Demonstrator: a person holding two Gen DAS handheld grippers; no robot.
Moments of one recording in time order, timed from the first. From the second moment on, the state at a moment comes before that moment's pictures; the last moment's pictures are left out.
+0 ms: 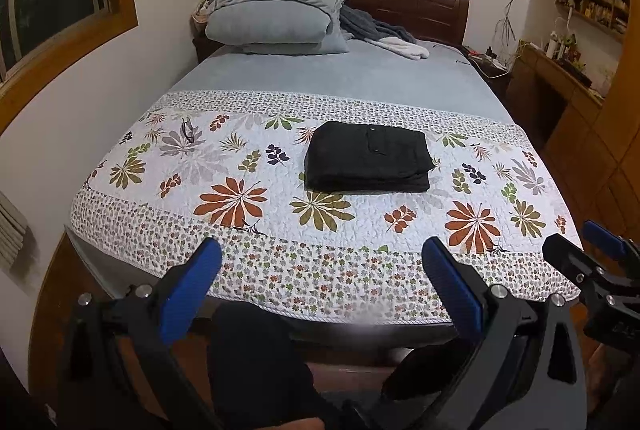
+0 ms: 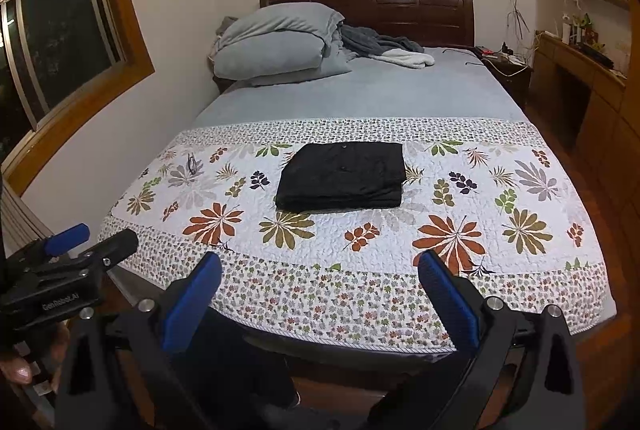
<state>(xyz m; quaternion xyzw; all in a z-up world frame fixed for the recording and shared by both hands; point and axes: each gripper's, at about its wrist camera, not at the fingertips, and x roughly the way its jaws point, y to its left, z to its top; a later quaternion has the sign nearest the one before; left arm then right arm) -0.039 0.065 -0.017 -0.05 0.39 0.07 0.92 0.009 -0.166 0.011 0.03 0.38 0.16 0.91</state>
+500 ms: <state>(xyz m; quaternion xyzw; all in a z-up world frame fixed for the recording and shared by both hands) -0.038 0.062 -0.017 -0.05 0.37 0.07 0.93 0.013 -0.164 0.003 0.03 0.38 0.16 0.91</state>
